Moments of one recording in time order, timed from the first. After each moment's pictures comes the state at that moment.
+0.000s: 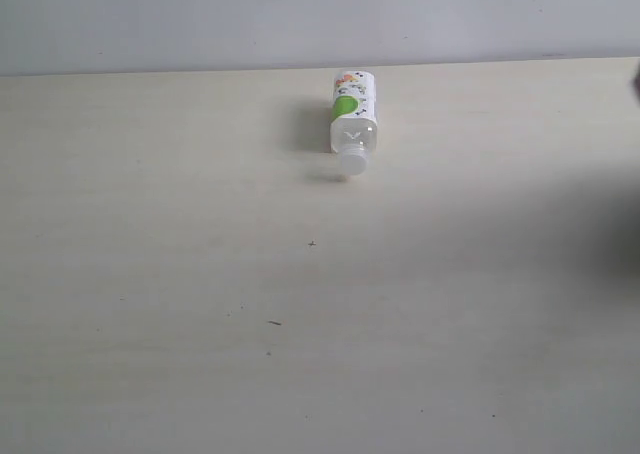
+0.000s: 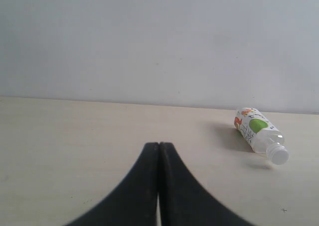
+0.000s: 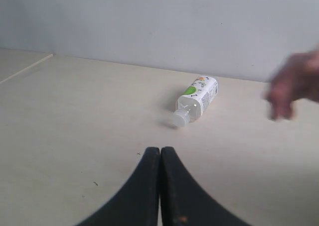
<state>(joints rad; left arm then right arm) -0.07 0.01 0.00 0.06 0.13 -0.19 0.35 0.10 -0.50 0.26 0.77 -0.10</state>
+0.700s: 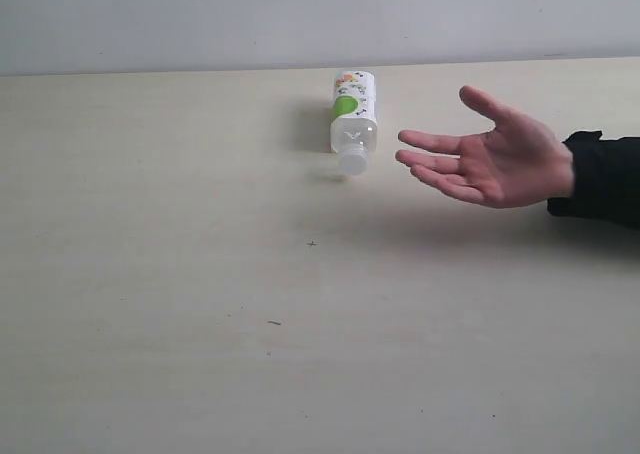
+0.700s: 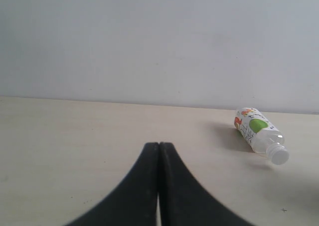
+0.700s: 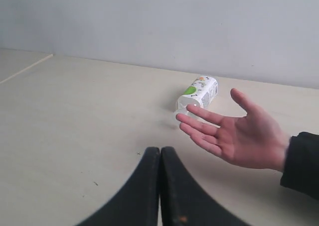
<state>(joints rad) -0.07 0.01 0.00 0.06 0.13 -0.19 0.35 0.10 -0.50 0.26 0.77 -0.10</state>
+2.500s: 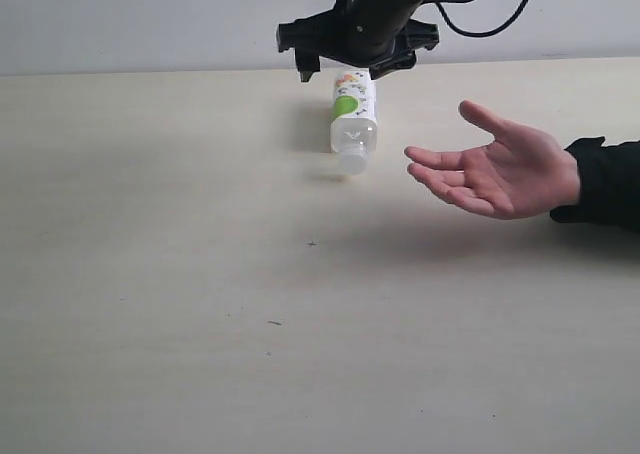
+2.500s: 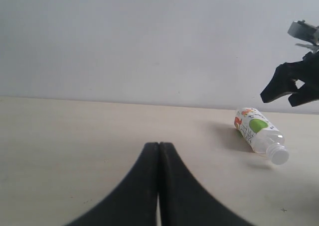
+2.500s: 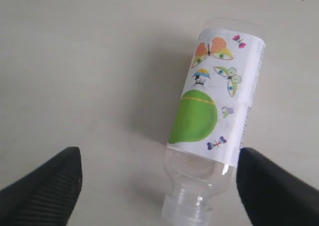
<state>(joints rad) -0.07 0.01 0.00 0.06 0.13 -0.19 0.50 2.15 -1.79 -0.08 0.70 0.39</state>
